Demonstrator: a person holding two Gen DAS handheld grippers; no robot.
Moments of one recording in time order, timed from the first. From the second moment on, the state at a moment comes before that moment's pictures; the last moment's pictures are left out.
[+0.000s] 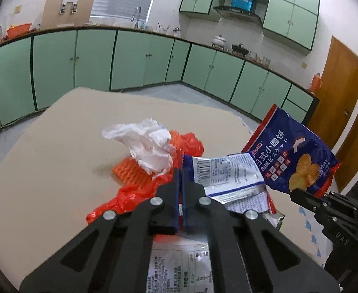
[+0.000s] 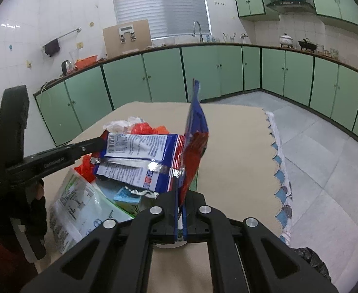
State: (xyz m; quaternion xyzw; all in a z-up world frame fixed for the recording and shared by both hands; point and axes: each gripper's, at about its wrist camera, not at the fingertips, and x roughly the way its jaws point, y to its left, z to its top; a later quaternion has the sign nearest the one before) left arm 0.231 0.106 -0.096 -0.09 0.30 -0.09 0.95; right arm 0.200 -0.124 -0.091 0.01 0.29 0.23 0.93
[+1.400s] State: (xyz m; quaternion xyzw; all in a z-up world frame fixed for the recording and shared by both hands) left arm 0.114 -0.166 -0.090 0.05 0.24 -0.25 0.94; right arm 0.042 -0.324 -0.089 0.06 0.30 0.02 0.95
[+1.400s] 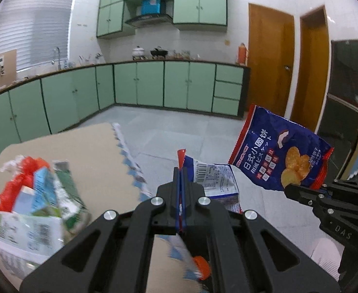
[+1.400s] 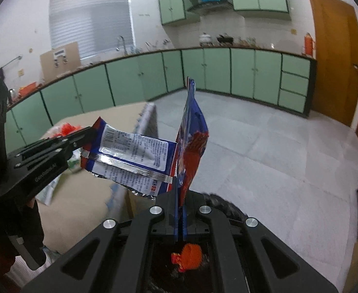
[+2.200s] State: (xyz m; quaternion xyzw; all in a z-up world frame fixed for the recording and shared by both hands) left arm 0.137 -0.197 -0.144 0.06 0.33 -0.26 0.90; right arm 0.063 -0.360 -0.172 0.12 0.40 -0.01 0.91
